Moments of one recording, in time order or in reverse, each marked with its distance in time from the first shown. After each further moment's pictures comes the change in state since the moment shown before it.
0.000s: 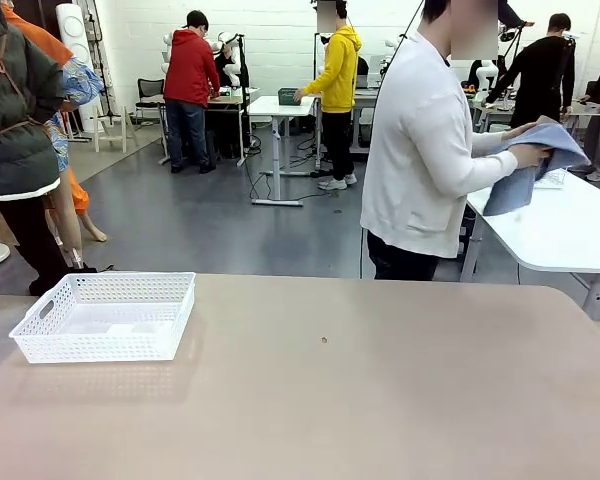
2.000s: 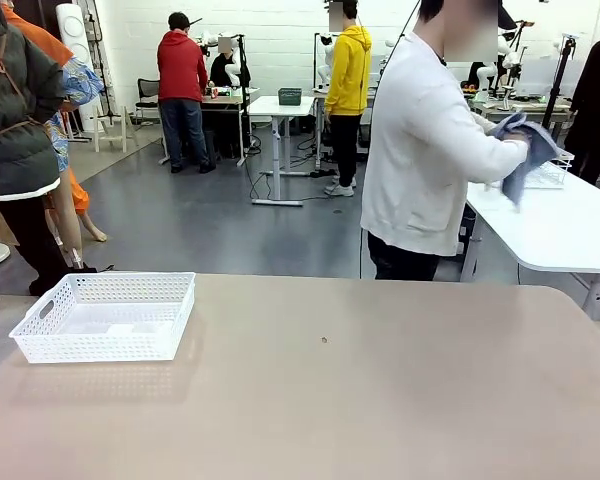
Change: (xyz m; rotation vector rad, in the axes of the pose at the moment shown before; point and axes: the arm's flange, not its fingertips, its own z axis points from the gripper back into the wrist) left arm 0.000 0.000 0.000 0.000 0.000 0.000; right arm 0.000 0.000 0.000 0.000 0.000 0.000
